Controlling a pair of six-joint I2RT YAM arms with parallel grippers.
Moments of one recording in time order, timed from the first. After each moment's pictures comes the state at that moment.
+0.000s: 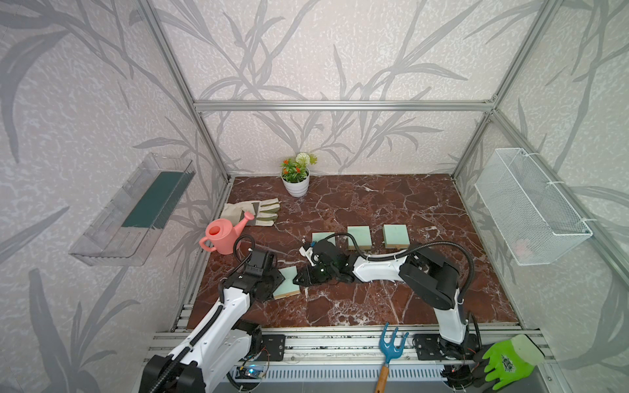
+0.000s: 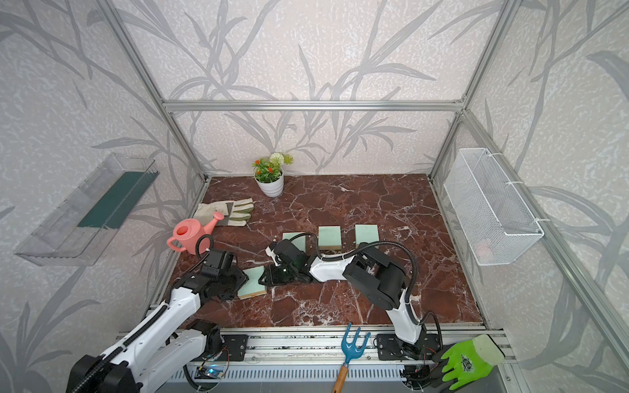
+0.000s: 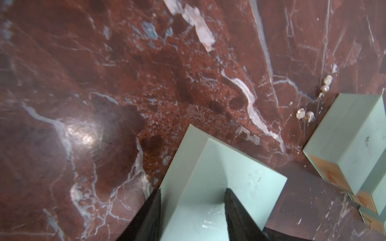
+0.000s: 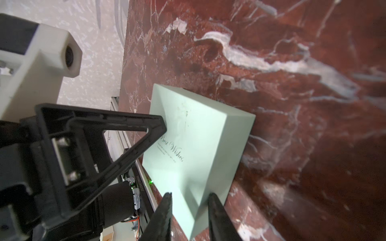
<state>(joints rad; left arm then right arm) -0.21 0.91 0.44 -0.66 0.00 -1.04 1.04 2.06 1.20 0.17 -0.48 0.88</state>
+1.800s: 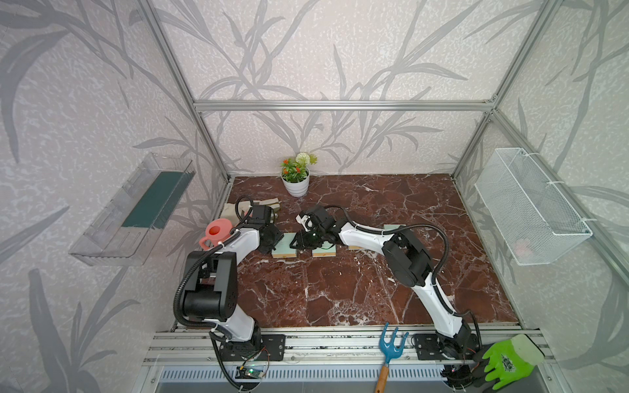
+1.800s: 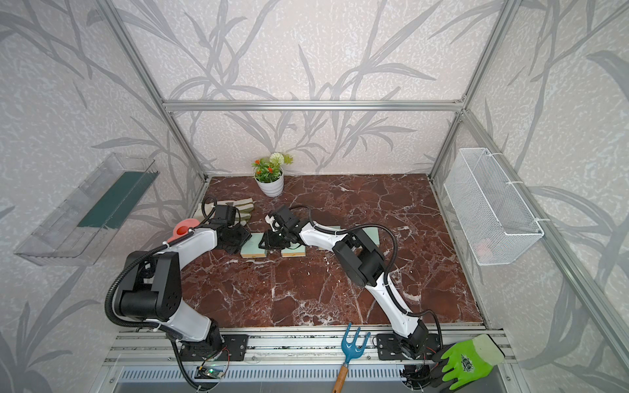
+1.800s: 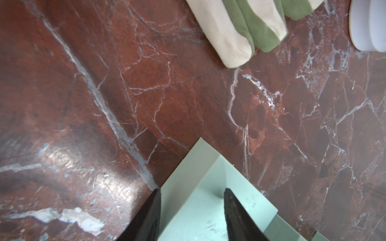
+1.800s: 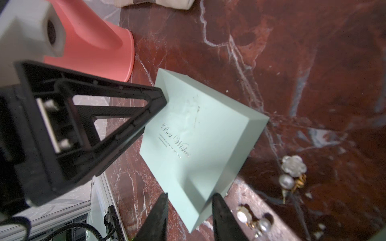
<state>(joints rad) -0.04 1.59 0.90 -0.41 0.04 -0.92 0.85 2.36 1.79 -0.23 -0.52 0.71</state>
